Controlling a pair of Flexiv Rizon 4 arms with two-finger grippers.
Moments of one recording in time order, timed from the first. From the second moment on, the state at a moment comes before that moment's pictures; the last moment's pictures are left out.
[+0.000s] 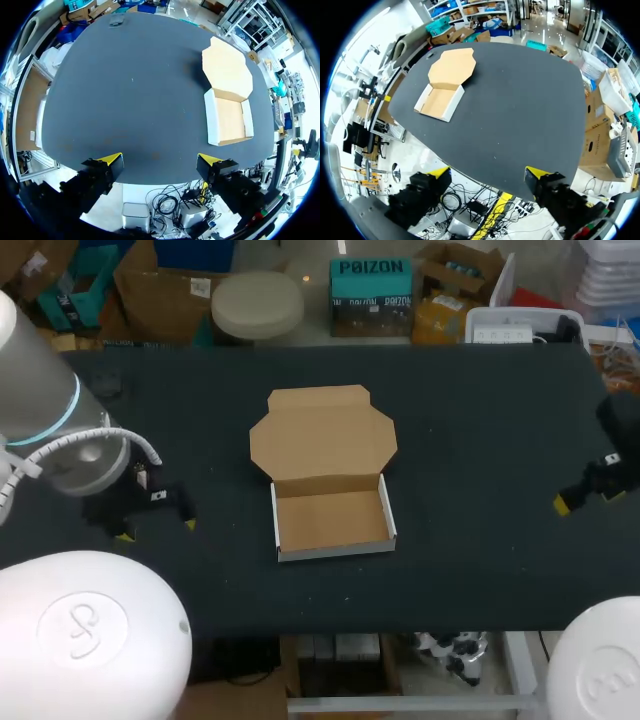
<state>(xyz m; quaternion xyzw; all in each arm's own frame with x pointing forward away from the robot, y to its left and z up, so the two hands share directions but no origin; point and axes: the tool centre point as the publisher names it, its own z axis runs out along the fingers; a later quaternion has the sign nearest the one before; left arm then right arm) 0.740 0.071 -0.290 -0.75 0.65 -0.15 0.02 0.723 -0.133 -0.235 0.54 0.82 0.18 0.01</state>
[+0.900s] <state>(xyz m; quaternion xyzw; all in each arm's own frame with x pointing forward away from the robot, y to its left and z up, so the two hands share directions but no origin) 0.811 0.100 -0.336 -0.76 0.64 -0.08 -0.05 0.723 -0.133 -0.235 0.54 0.82 0.18 0.01</state>
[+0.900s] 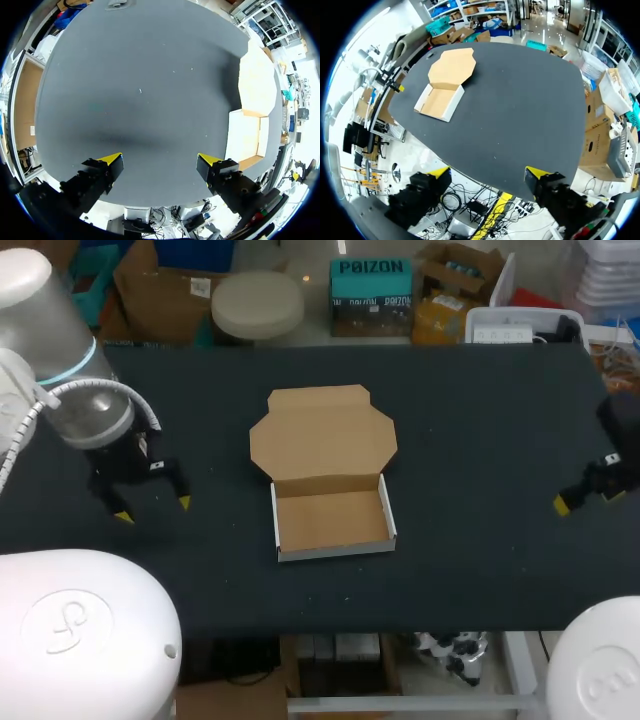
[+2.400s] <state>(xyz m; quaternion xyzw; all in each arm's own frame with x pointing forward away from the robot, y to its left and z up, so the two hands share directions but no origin) 0.925 0.185 -0.385 -0.75 0.66 -0.05 0.02 0.724 -0.133 -0.236 0.54 0.82 0.18 0.01</state>
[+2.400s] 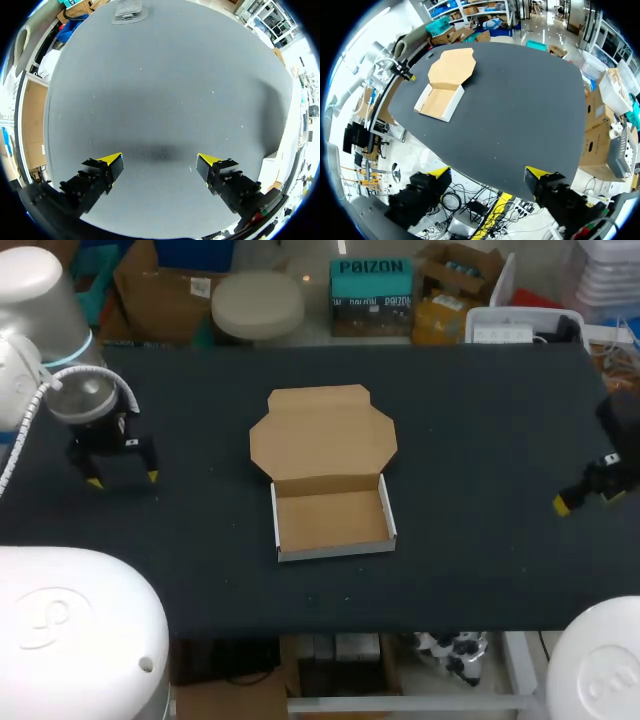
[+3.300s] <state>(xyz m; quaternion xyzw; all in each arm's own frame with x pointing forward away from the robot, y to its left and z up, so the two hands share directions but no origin) 1.032 0.236 -0.394 -0.76 0.65 -0.06 0.04 0.724 -0.134 -0.236 0.54 0.82 0.18 0.01</state>
